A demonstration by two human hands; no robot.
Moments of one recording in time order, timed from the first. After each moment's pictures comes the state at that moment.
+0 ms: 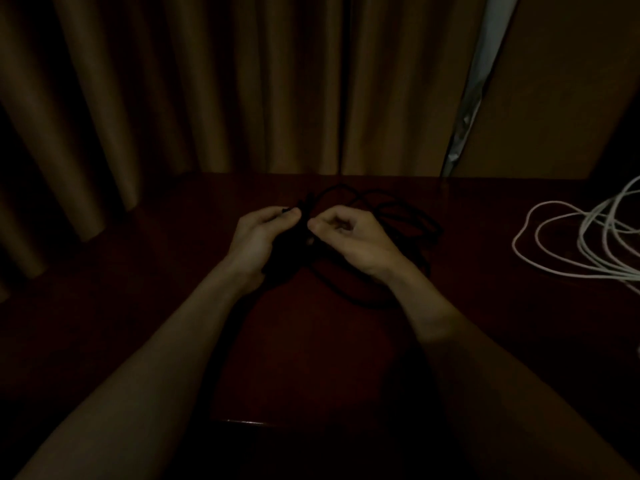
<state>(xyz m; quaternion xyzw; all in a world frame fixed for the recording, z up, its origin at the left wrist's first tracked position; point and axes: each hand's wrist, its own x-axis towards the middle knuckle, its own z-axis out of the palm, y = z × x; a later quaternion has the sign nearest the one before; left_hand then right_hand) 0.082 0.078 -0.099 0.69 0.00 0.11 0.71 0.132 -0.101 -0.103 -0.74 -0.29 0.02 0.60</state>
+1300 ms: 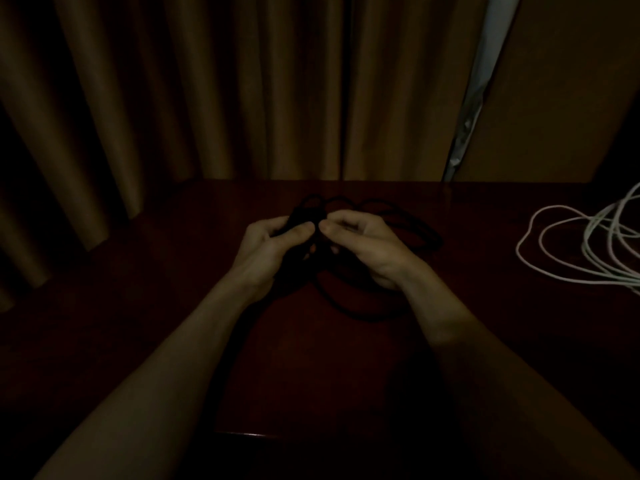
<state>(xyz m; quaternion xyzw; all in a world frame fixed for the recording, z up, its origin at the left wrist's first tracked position) 0.080 0.077 -0.100 0.72 -0.05 0.11 0.69 0.139 -0.109 -0.097 -0.70 -0.27 0.10 0.65</state>
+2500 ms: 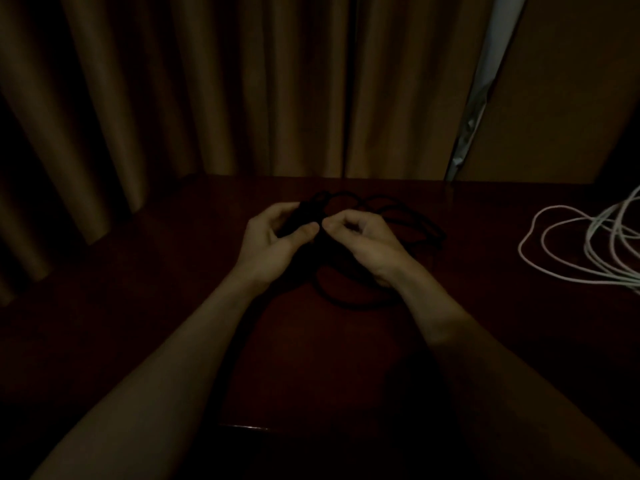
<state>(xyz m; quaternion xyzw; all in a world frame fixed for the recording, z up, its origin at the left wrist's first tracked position) 0.086 0.073 -0.107 0.77 -0.02 0.22 0.60 0.141 -0.102 -0.104 -0.74 -0.25 0.05 0.62</state>
